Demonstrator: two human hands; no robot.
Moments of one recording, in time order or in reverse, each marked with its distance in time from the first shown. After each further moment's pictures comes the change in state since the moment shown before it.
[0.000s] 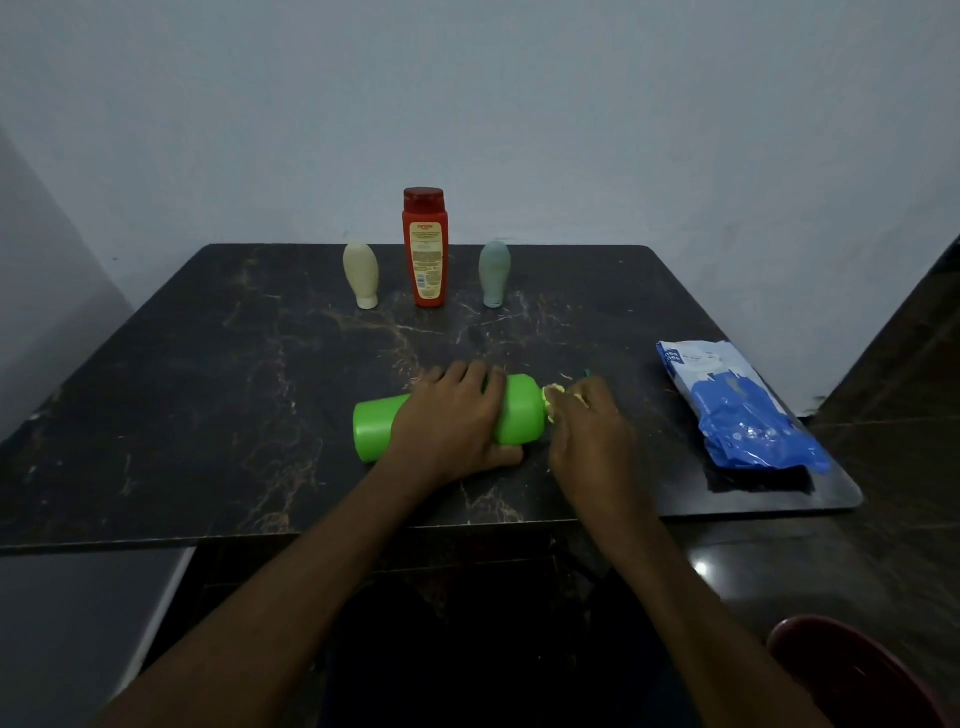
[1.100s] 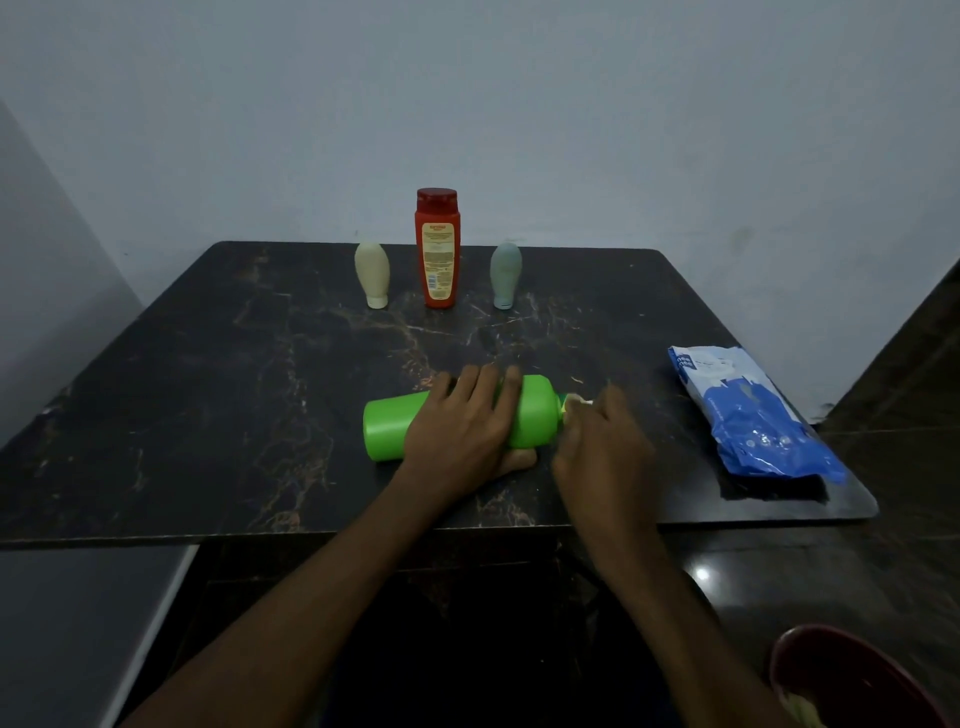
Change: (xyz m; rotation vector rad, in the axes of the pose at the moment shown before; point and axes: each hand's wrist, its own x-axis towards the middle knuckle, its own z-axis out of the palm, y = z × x) left_hand -0.011 0.006 0.009 0.044 0.142 -0.029; right_hand -0.007 -0.021 -0.007 -0.132 0.065 0.114
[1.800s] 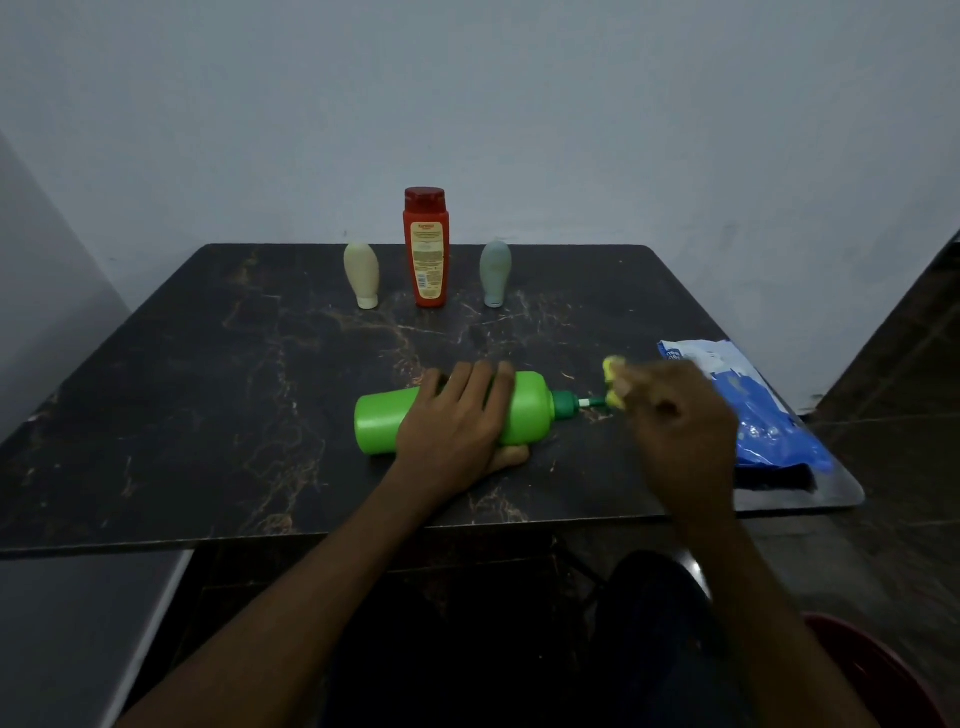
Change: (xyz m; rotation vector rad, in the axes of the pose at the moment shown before) left_hand -0.001 -0.001 -0.006 -0.011 0.054 0.025; right_hand 0.020 0.060 -0.029 0.489 0.151 -0.018
